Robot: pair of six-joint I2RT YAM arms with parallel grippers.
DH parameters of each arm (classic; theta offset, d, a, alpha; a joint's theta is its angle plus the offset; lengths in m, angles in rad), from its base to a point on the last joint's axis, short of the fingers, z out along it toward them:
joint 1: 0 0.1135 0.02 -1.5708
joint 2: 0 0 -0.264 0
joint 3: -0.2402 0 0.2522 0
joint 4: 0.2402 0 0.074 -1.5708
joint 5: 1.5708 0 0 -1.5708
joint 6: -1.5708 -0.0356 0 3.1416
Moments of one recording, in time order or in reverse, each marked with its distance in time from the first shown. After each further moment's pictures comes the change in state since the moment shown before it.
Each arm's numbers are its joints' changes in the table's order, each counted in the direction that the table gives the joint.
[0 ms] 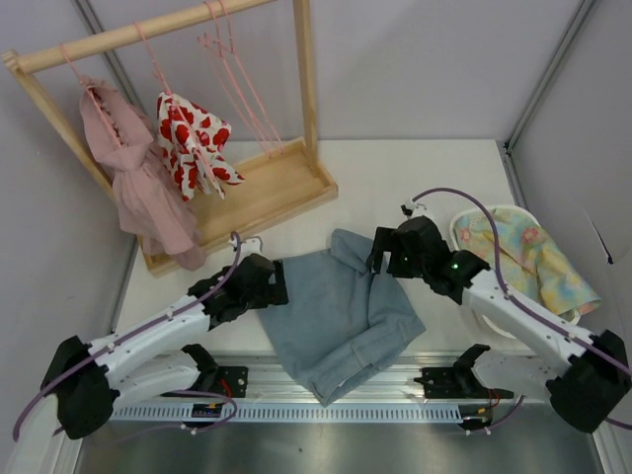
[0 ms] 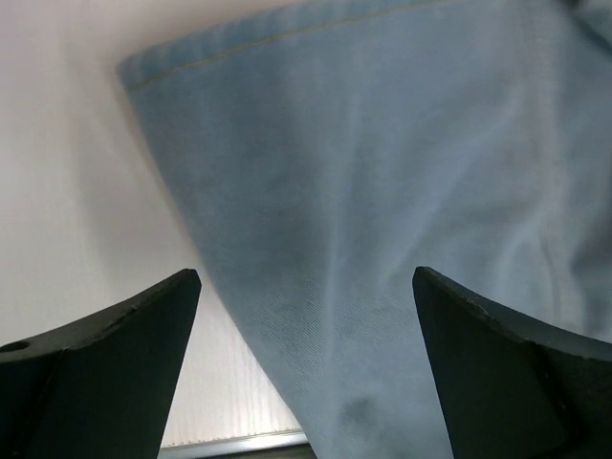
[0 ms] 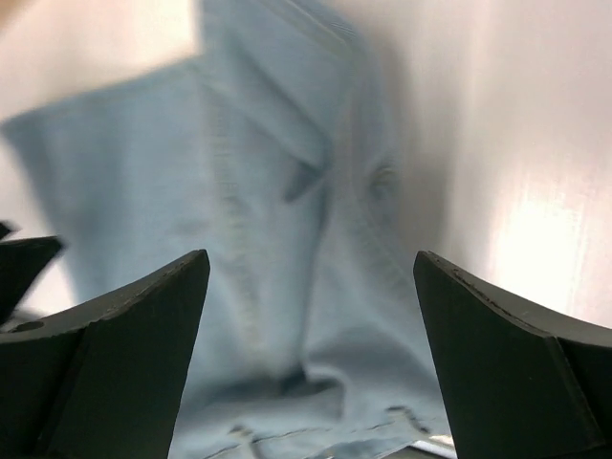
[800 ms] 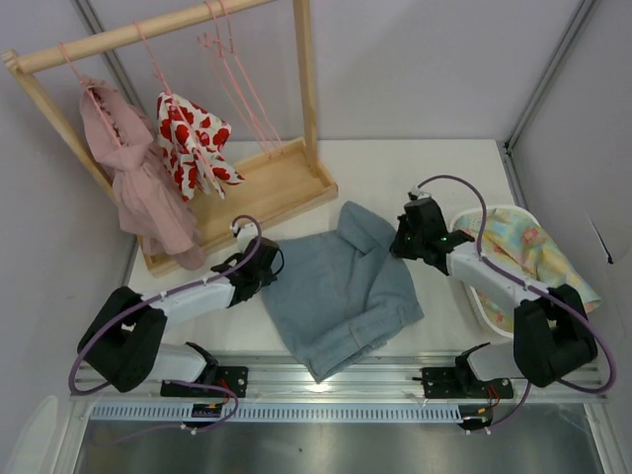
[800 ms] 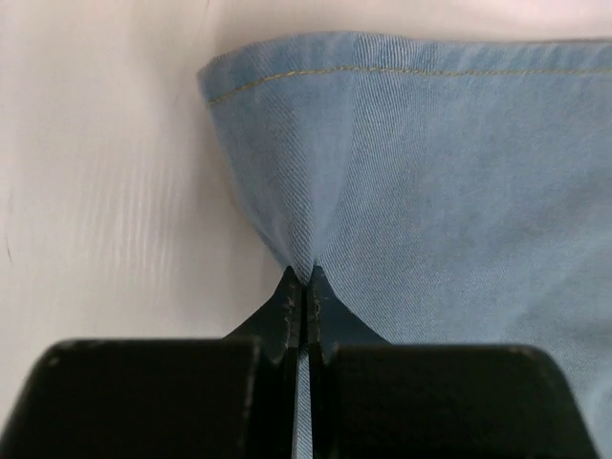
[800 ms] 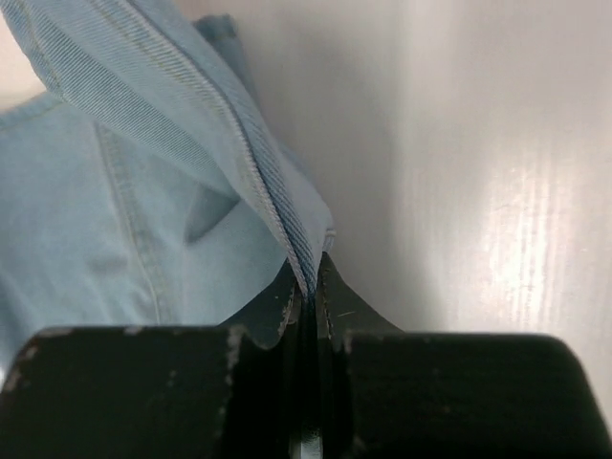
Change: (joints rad) left arm 0.154 0.366 0.032 -0.356 -0.127 -0.006; right arm -0.253 0.365 -0.005 -0.208 -0.105 0.124
